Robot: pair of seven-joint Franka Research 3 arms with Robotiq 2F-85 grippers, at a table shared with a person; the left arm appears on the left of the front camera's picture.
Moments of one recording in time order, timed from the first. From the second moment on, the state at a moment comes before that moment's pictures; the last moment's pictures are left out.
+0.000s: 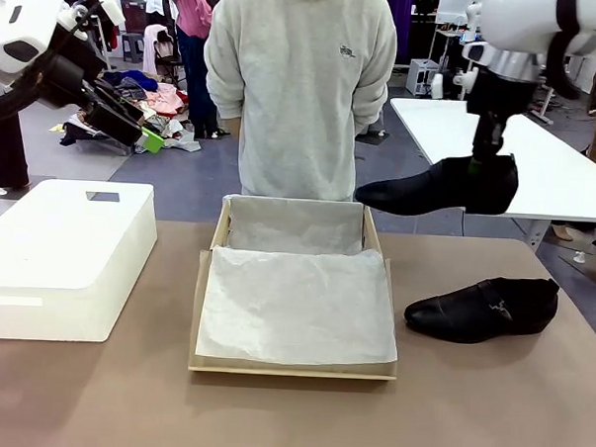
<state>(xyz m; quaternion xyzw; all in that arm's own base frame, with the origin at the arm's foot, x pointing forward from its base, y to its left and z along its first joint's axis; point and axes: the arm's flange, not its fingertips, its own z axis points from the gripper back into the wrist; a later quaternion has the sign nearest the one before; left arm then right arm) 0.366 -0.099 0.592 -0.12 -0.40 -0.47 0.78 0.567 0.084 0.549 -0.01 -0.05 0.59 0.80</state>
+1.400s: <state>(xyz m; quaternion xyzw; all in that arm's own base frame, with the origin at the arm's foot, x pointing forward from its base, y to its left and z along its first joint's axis) 0.366 -0.099 0.592 -0.12 -0.40 -0.47 0.78 0.579 0.161 0.548 -0.01 -0.06 0.60 0.80</state>
